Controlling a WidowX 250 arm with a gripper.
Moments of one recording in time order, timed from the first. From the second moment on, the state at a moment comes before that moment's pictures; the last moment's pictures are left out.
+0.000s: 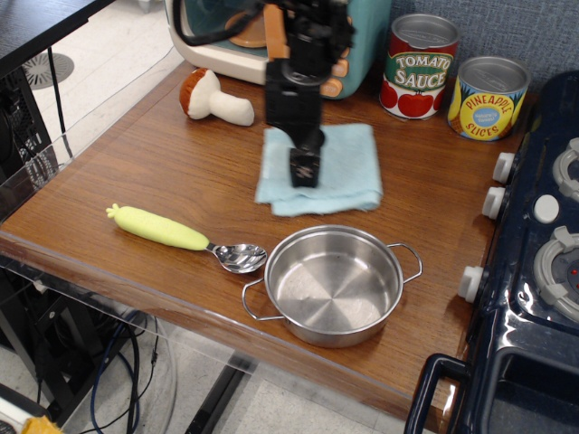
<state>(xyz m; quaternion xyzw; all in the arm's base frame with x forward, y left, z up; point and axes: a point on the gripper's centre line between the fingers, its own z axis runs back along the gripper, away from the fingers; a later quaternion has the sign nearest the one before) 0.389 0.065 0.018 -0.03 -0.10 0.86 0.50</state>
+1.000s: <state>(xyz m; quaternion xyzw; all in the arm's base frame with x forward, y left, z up) 0.324 0.178 0.019 0.03 -0.12 0.89 0.44</state>
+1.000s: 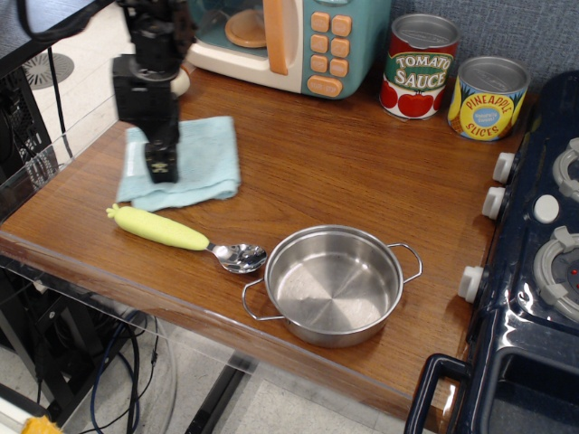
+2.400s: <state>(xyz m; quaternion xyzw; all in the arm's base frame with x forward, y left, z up) 0.317 0.187 0.100 -0.04 -0.09 0.91 0.41</state>
